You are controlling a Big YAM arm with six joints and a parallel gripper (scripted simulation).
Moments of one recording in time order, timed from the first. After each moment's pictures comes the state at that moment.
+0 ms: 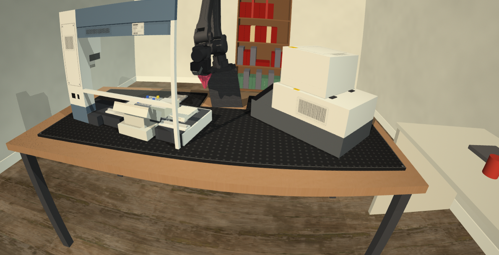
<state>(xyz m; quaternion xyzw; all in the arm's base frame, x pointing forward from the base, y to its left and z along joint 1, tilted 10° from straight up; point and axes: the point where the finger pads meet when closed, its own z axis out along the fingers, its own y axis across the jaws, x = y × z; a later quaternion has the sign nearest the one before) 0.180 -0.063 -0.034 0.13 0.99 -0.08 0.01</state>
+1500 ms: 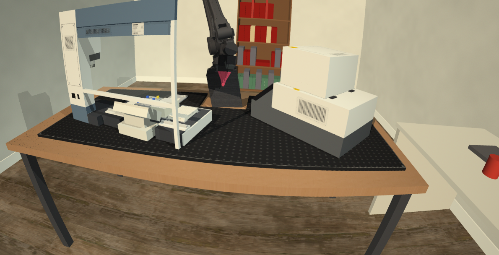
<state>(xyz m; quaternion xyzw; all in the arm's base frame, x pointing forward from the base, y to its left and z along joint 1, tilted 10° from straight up) 0.202 0.028 -0.029 -0.19 0.97 -0.12 0.05</state>
